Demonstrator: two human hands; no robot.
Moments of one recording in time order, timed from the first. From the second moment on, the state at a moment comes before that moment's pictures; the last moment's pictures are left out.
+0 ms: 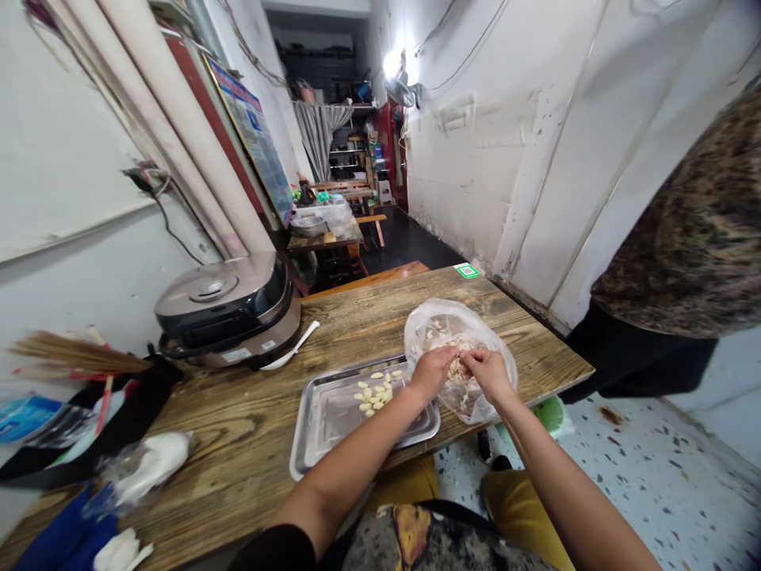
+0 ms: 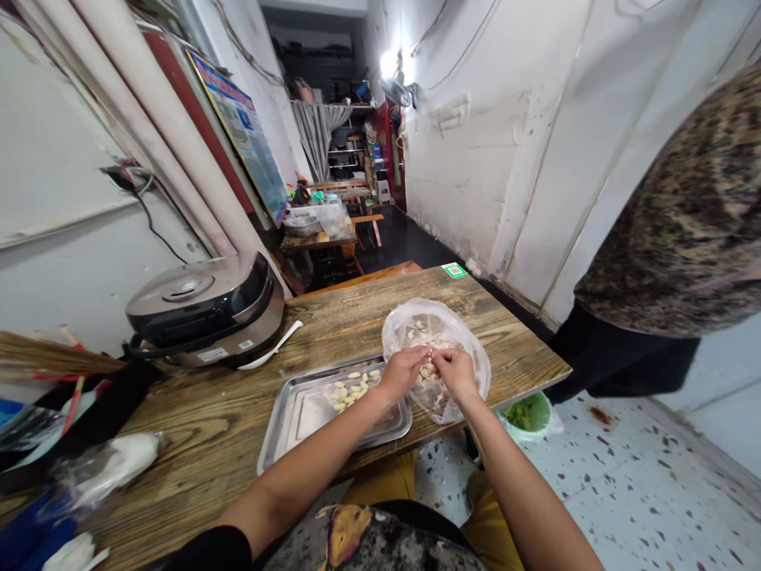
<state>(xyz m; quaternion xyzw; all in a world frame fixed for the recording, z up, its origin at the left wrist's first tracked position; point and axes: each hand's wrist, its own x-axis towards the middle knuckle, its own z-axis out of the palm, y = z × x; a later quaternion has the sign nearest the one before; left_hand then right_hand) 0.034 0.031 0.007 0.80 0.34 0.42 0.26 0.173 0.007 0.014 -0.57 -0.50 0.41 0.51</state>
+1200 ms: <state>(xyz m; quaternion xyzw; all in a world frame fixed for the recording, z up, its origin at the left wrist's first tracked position) 0.042 0.024 0.011 0.71 0.44 0.41 0.36 0.183 -0.006 0.000 -0.52 -0.72 0.09 0.45</state>
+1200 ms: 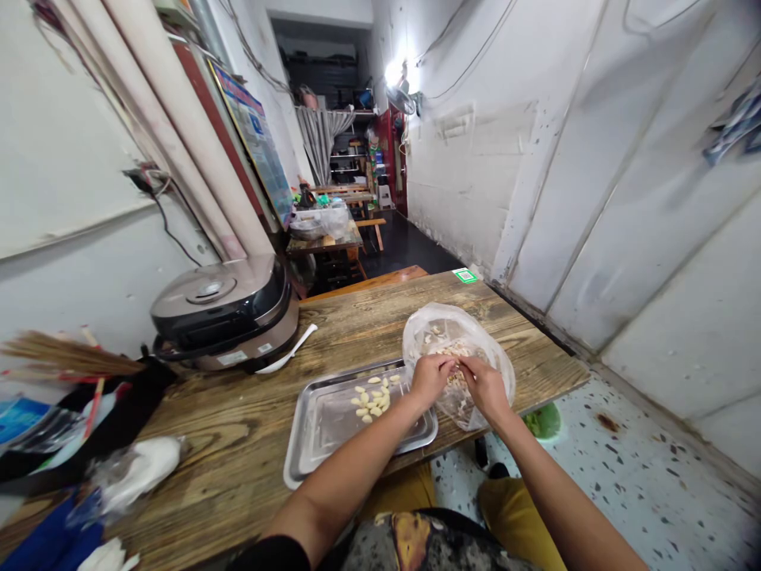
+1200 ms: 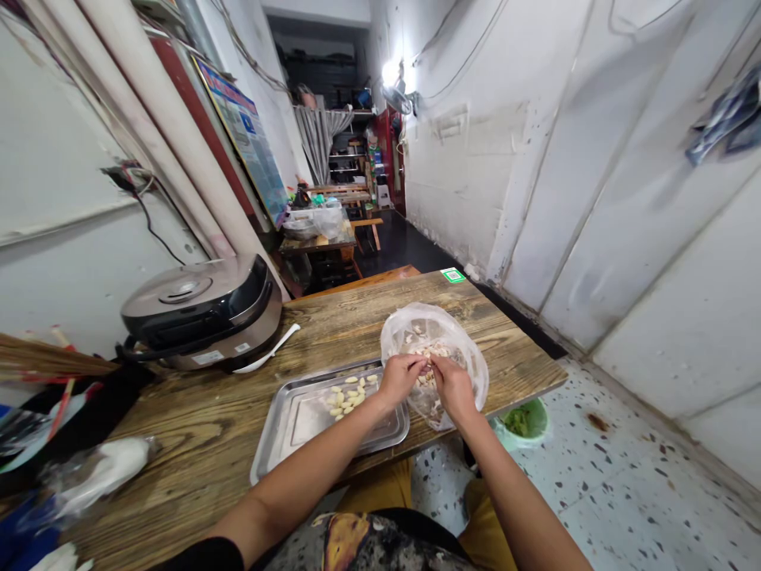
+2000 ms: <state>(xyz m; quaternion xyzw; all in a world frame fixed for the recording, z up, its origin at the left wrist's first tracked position) 0.044 0.031 0.015 0.76 0.54 0.29 0.22 0.195 0.001 -0.003 -0.36 -0.22 0.65 0.63</state>
